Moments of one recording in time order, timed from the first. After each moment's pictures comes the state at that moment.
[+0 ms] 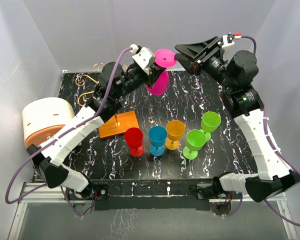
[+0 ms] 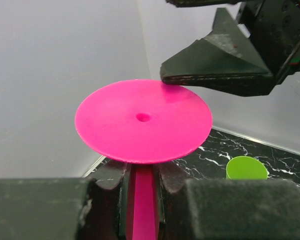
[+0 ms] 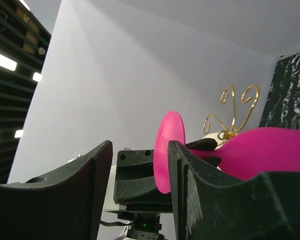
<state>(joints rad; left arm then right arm) -0.76 1.45 1.58 0.06 0.20 0.15 0.32 1.26 1.59 -0.12 -0.41 1.39</state>
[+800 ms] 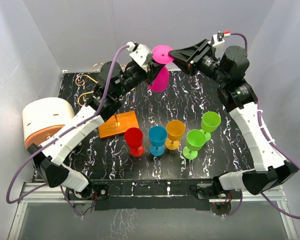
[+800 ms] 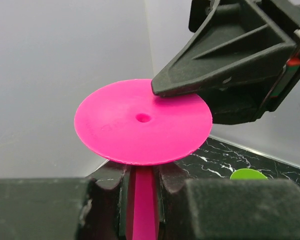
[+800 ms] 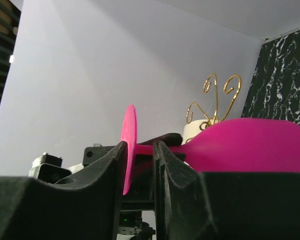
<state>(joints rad) -0.75 1.46 1.58 0.11 0.17 0.12 0.33 1.33 1.64 -0.20 -0.45 1.29</state>
